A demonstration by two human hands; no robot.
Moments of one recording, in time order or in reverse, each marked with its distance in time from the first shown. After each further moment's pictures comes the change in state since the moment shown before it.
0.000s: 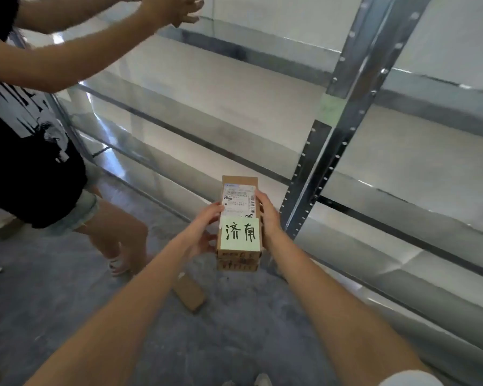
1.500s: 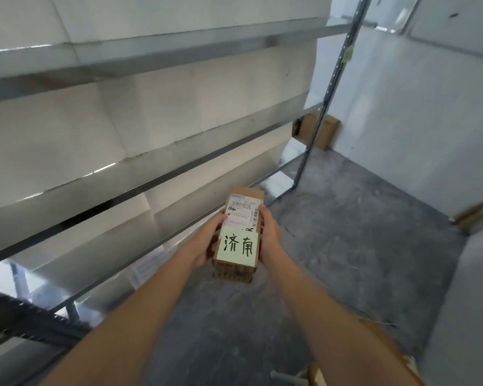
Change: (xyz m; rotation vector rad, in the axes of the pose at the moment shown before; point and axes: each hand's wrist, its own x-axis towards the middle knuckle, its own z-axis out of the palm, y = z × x) left_hand -0.060 -0.283 0.588 0.711 -1.006 -0.351; right_hand -0.334 0.053 -0.567 0.831 1.213 -0.358
